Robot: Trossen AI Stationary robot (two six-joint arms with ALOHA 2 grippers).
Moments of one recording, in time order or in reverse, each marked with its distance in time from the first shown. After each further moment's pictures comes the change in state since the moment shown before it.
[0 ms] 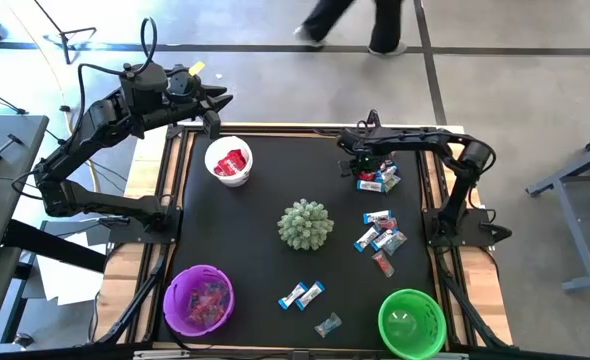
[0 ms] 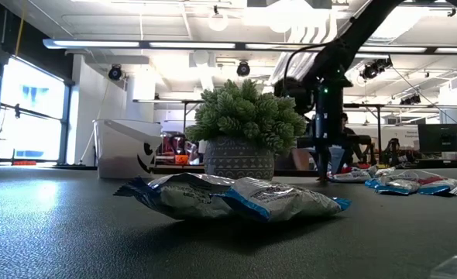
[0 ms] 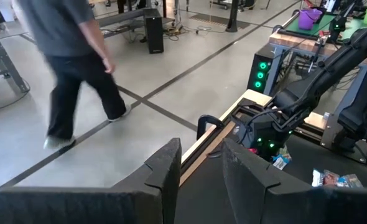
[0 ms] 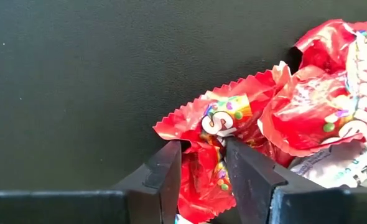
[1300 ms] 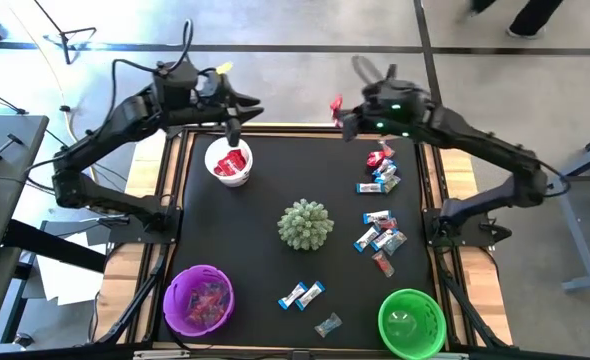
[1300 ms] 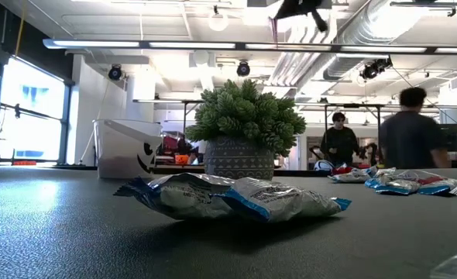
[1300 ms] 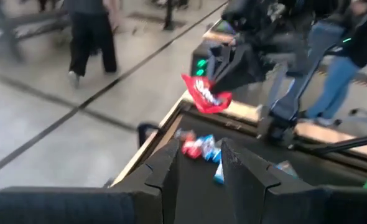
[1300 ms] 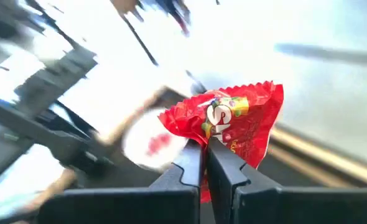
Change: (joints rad) left arm -0.031 0.133 0.000 0.153 0.263 0.013; right arm 0.185 -0.513 0.378 0.207 -0.027 -0.226
